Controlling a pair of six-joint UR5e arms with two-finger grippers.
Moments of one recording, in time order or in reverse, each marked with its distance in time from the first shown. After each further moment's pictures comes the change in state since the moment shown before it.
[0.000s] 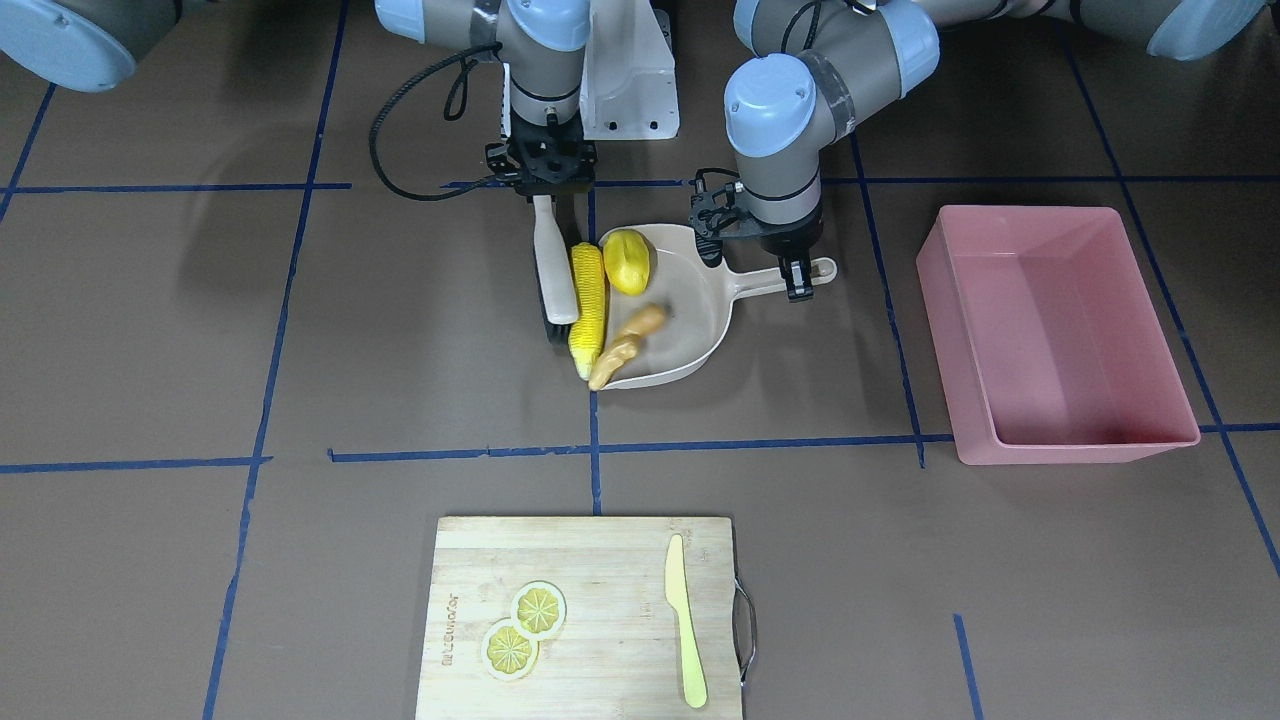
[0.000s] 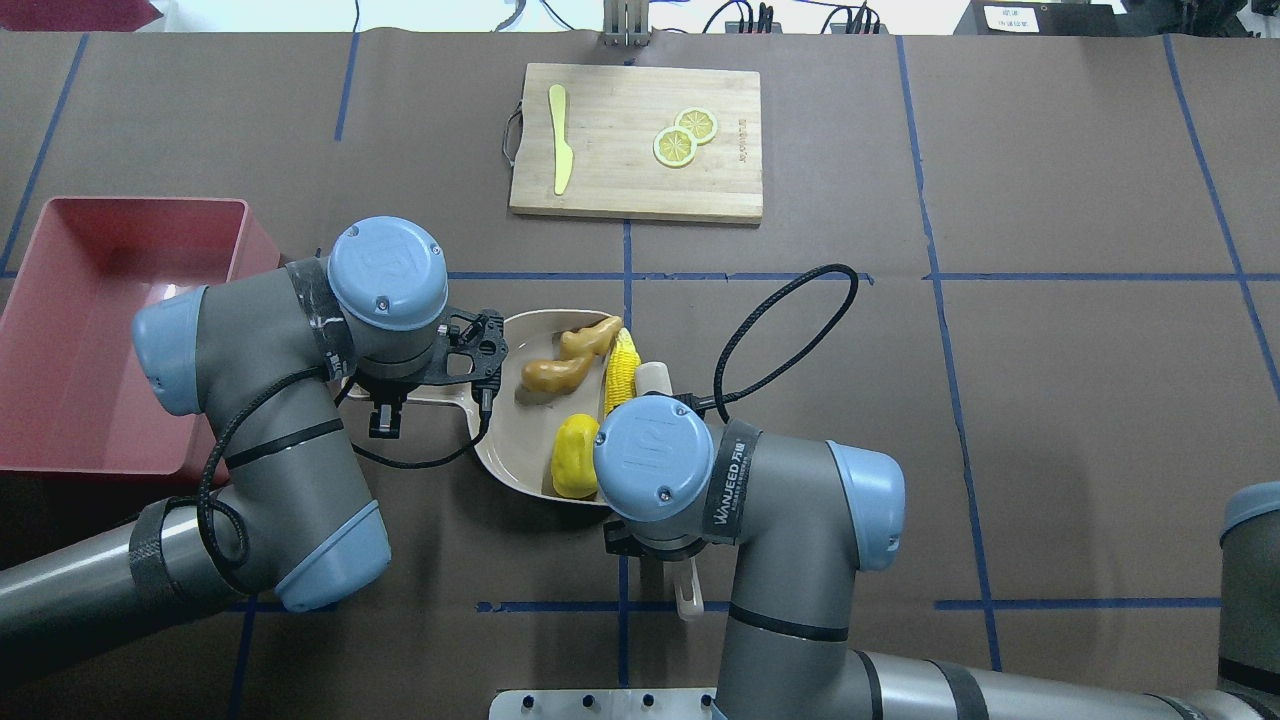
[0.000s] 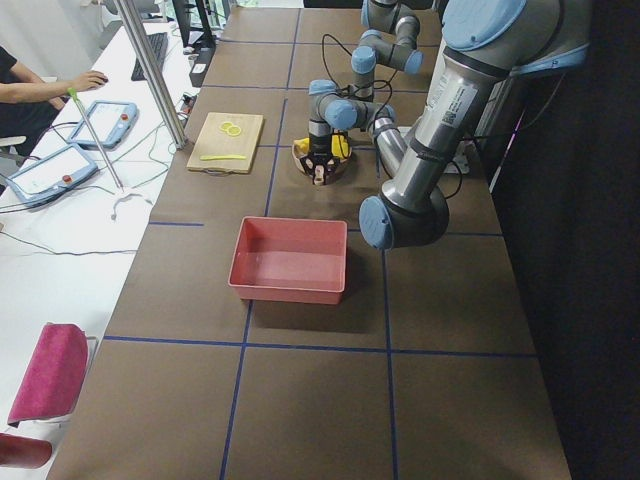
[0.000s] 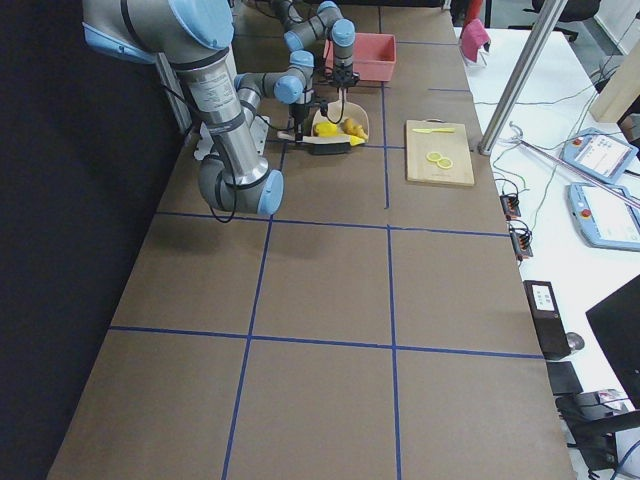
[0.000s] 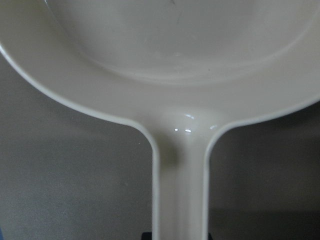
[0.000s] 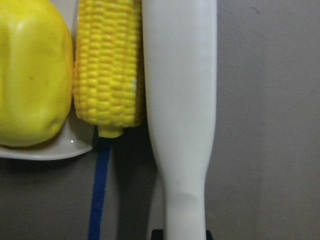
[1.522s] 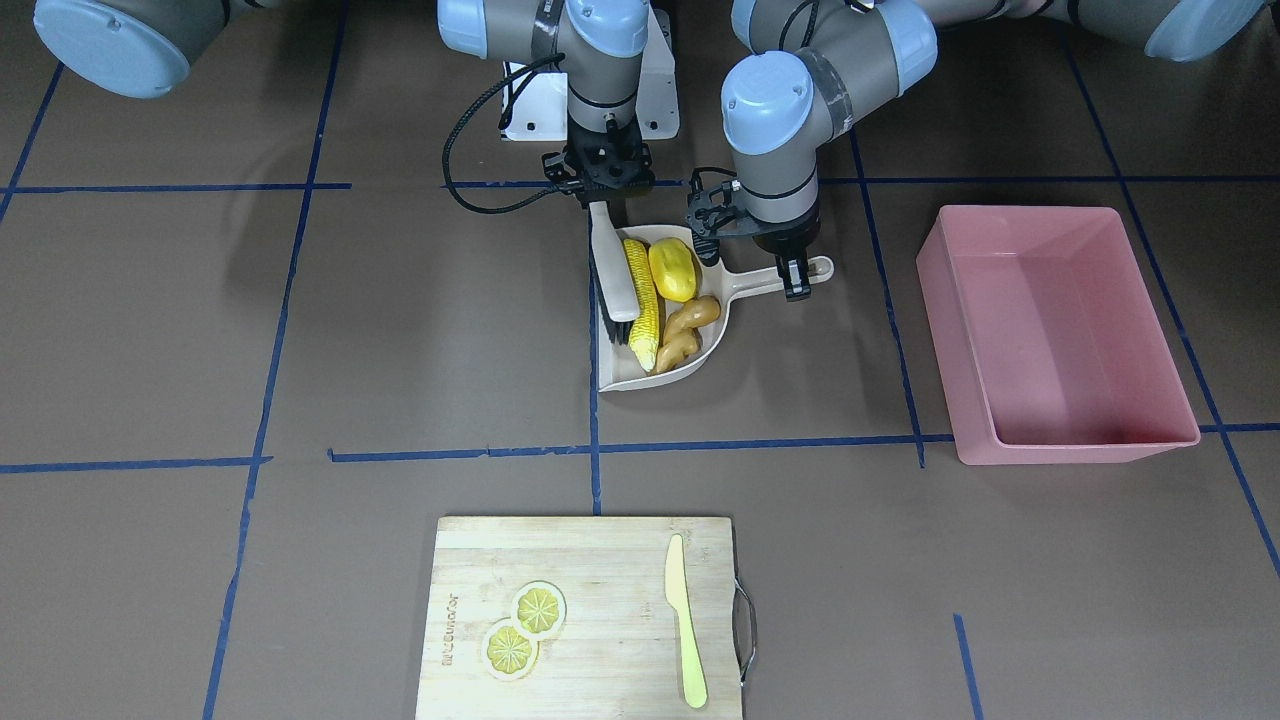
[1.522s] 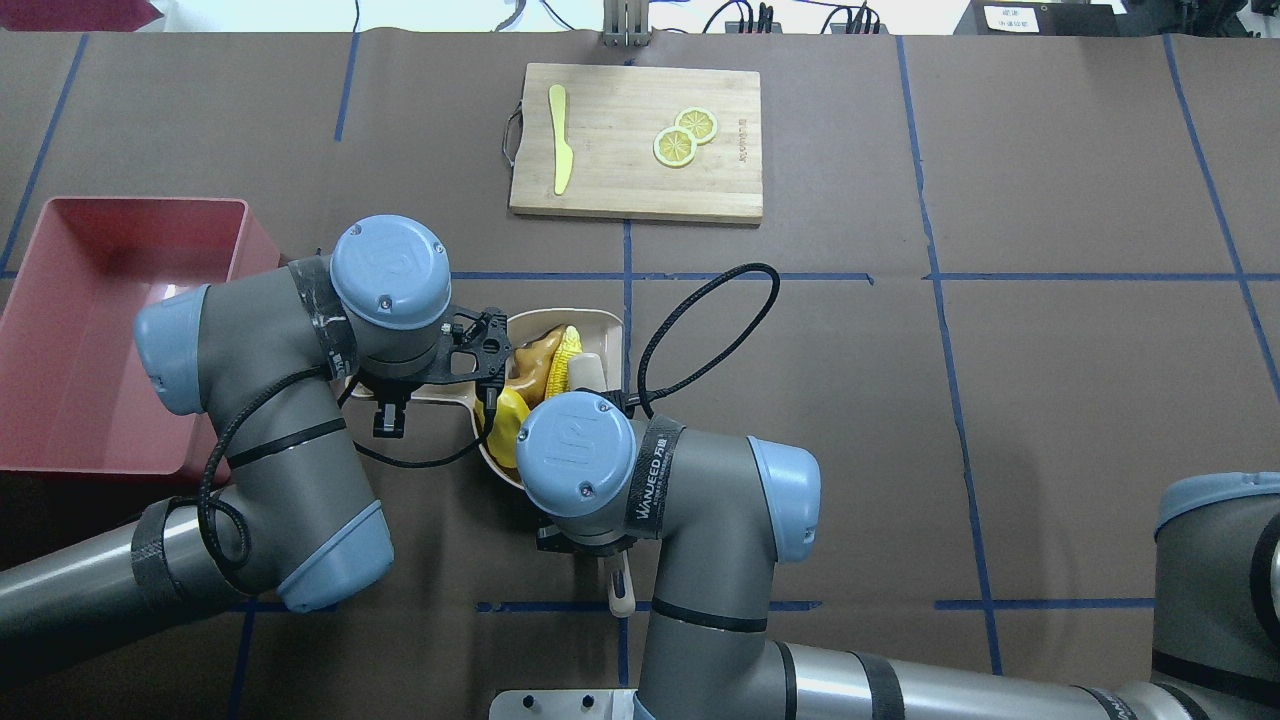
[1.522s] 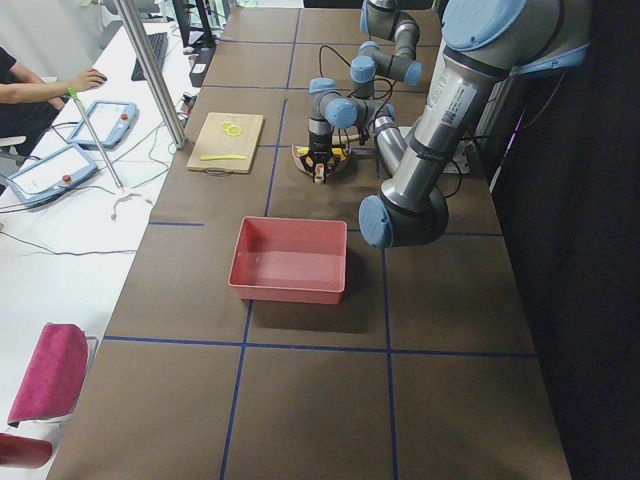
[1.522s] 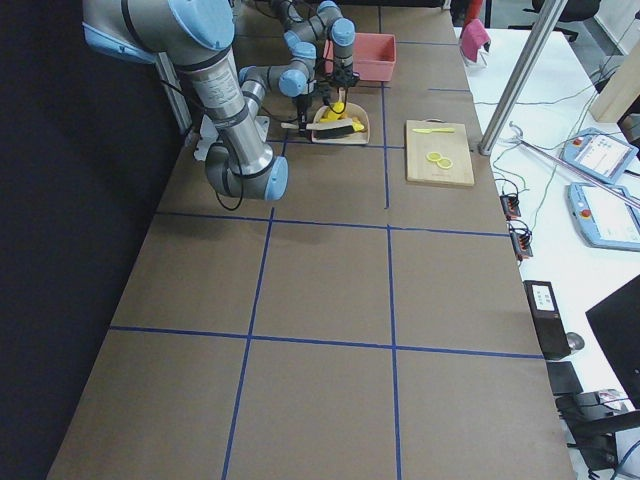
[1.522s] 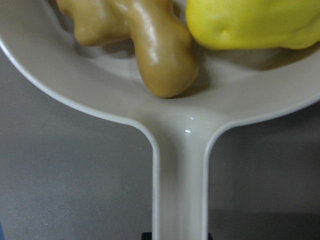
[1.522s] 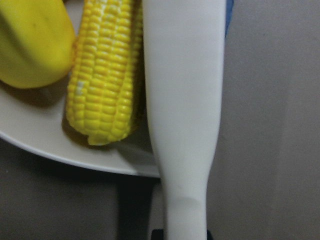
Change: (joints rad) left arm 0.001 -0.005 -0.002 -0.002 -0.004 -0.009; right arm -0.006 0.102 -0.107 0.087 0.006 -0.006
